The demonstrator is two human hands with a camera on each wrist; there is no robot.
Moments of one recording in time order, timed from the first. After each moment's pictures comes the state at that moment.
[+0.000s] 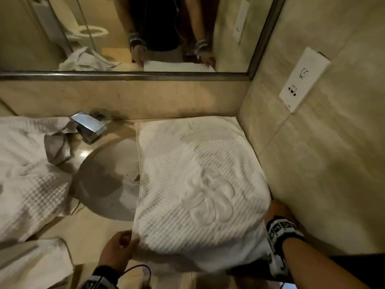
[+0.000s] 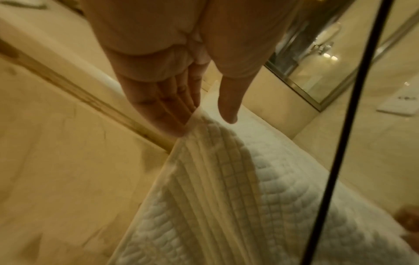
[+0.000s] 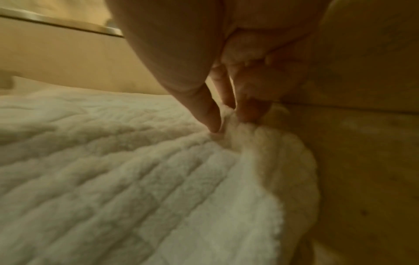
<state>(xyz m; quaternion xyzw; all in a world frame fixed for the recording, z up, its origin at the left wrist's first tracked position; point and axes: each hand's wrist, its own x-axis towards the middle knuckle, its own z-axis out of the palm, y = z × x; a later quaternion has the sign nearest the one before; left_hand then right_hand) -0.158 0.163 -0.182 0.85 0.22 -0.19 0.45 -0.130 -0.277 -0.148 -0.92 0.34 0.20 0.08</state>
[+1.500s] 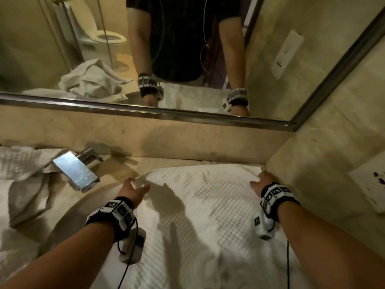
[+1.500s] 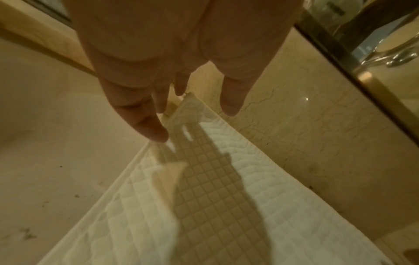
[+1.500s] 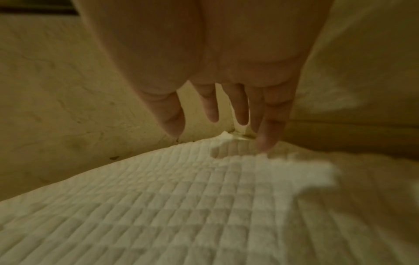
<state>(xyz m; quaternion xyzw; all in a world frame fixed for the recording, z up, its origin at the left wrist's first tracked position) 0.201 0.142 -0.172 0.79 0.30 -0.19 0.51 0.214 -0.252 -0.114 -0.93 0.28 0.18 0.12</state>
